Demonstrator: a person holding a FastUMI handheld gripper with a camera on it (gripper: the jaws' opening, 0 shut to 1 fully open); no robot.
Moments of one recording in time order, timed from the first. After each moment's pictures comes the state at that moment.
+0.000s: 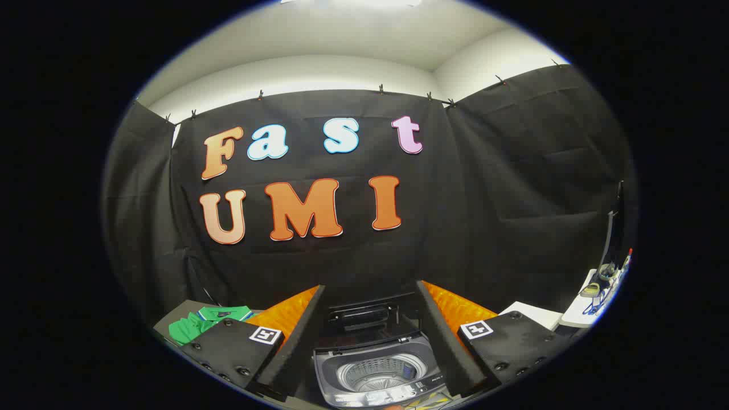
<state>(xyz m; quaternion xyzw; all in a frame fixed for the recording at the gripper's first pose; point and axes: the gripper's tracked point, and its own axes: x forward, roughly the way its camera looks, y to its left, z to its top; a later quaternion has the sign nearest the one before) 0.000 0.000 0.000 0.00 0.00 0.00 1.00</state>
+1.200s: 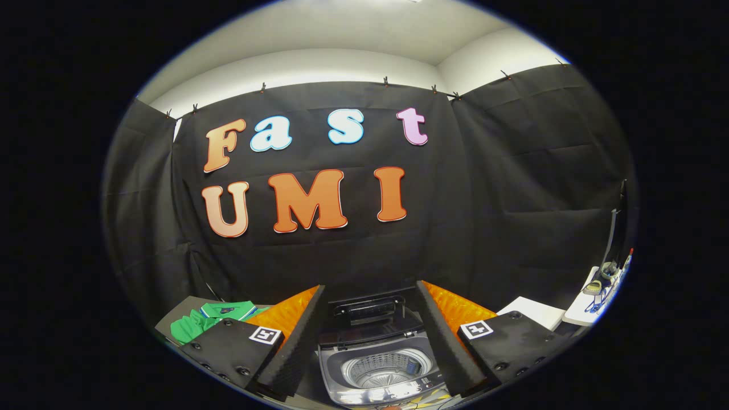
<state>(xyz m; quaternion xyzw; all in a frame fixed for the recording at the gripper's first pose) 0.010 0.023 -0.016 0.00 0.03 0.01 1.00</state>
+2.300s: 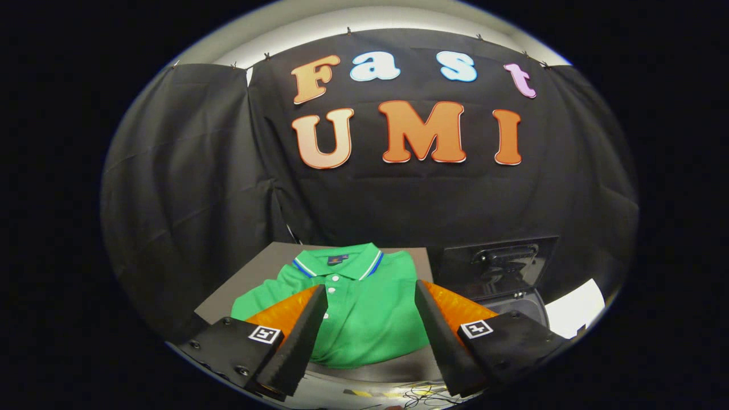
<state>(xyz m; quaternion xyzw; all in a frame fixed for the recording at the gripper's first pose) 0.010 0.298 -0.160 -0.04 0.19 0.21 0.96</state>
